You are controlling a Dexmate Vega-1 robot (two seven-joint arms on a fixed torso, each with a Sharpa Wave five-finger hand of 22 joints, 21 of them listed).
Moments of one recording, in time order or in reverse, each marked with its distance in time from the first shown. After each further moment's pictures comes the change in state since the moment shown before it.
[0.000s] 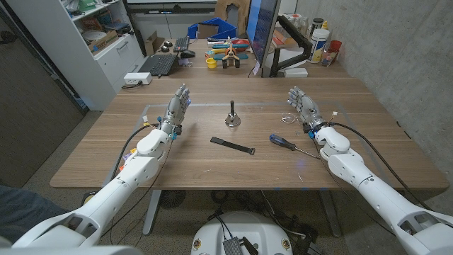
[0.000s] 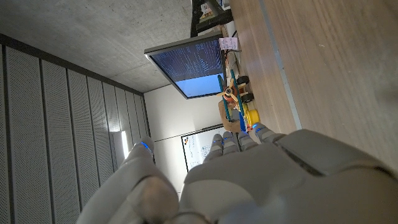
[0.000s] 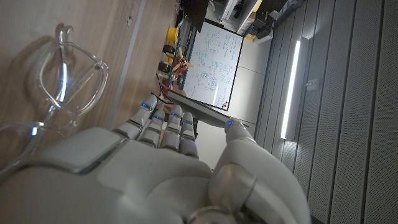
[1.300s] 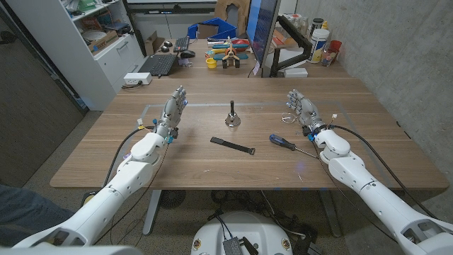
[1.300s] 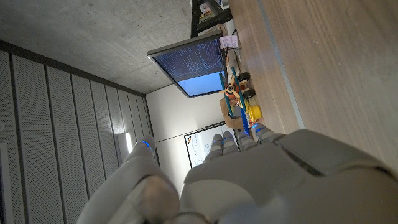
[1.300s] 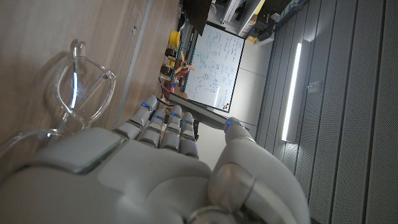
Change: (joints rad) left arm 0.105 0.047 -0.057 -0.145 0.044 0.020 0.047; left_hand 0.013 0.013 0.002 -0.002 0.000 0.003 -0.002 0.008 0.000 0.004 -0.004 0.000 0.001 0.000 0.000 0.000 0.000 0.000 0.000 -0.012 0.000; right arm -0.046 0.004 0.029 -0.054 -0.027 -0.027 -0.010; right_hand 0.000 0.000 0.000 0.000 0.000 0.005 -0.005 0.000 0.000 0.000 0.000 0.000 0.005 0.005 0.005 0.000 0.002 0.000 0.000 -0.012 0.000
